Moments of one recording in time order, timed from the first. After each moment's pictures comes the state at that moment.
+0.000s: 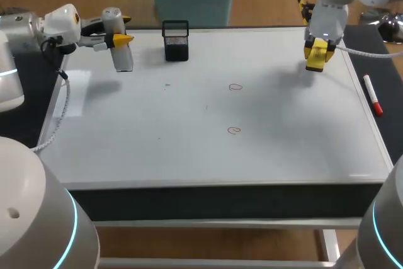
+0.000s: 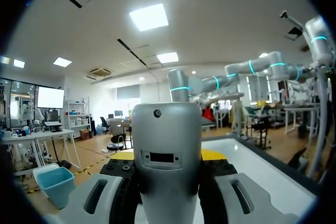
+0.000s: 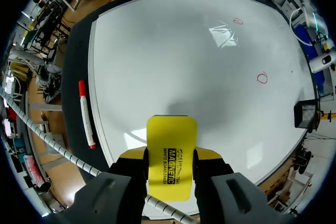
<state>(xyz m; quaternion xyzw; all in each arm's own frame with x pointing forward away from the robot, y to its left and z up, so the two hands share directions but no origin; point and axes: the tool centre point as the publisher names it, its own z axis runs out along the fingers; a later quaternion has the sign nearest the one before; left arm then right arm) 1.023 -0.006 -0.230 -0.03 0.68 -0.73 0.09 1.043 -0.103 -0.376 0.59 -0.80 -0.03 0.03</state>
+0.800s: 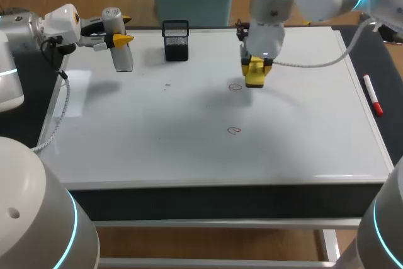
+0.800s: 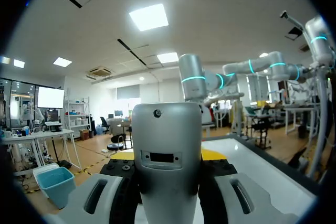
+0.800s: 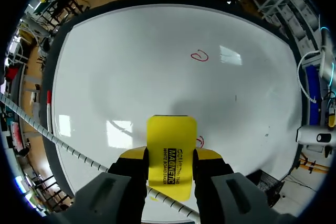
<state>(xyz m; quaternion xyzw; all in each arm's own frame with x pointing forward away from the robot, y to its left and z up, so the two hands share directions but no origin) 1.023 -0.006 -0.230 -0.03 0.68 -0.73 0.09 0.979 0.080 -0.374 0.70 -0.71 -0.04 0.01</state>
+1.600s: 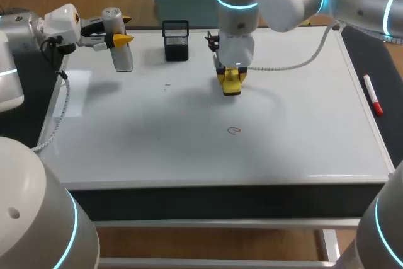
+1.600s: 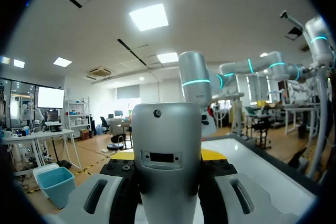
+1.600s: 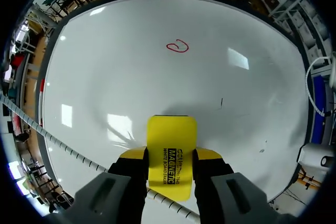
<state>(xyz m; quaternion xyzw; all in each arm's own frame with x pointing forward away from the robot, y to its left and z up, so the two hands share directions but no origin) 1.023 -0.005 -0.230 -0.03 0.68 -0.73 0.09 0.979 0.136 -0.405 0.73 -0.69 -0.02 0.02</state>
